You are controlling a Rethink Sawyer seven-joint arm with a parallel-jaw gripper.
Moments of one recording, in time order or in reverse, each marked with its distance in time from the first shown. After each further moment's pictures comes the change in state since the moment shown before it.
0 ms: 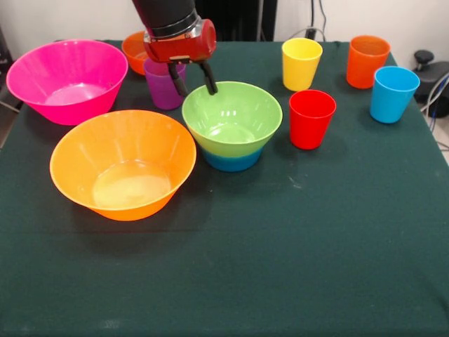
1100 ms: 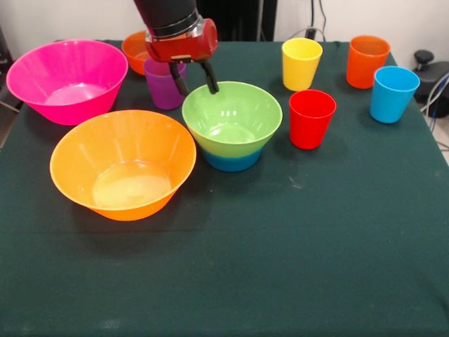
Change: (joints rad) arm 0.001 -0.001 0.000 0.005 0.000 0.000 0.000
